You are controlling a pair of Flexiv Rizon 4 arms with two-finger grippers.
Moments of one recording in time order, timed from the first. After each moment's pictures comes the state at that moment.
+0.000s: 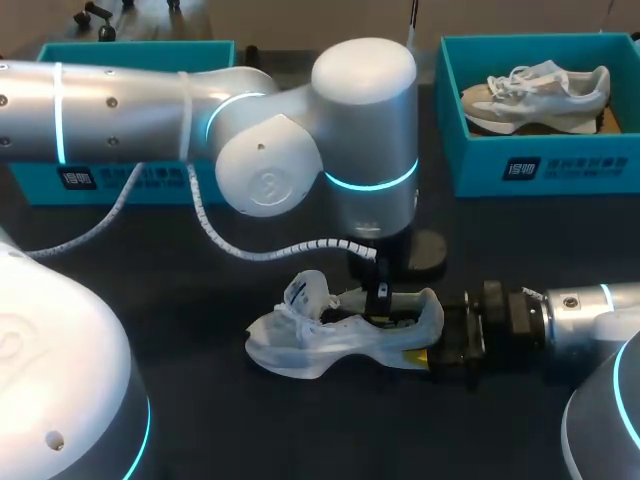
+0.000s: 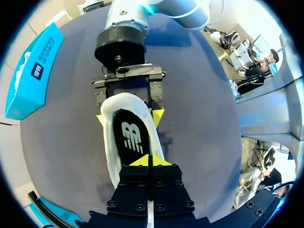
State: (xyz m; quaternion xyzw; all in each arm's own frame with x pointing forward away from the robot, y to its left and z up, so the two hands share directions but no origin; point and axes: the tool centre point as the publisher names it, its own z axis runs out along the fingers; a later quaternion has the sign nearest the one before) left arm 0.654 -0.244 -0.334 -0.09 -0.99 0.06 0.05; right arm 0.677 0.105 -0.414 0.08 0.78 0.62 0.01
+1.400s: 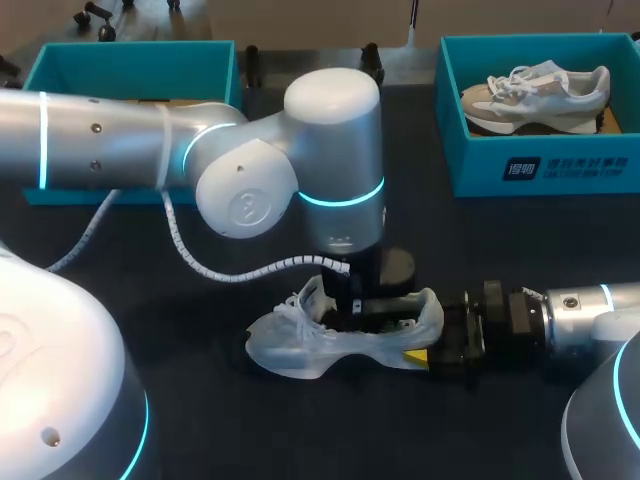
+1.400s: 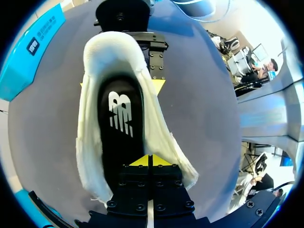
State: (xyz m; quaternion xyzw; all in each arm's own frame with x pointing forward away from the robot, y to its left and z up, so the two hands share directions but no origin) left arm 0.645 -0.210 -0.377 -0.06 -0.99 0.05 0.10; right arm 0.677 0.105 -0.414 0.08 0.78 0.62 0.01
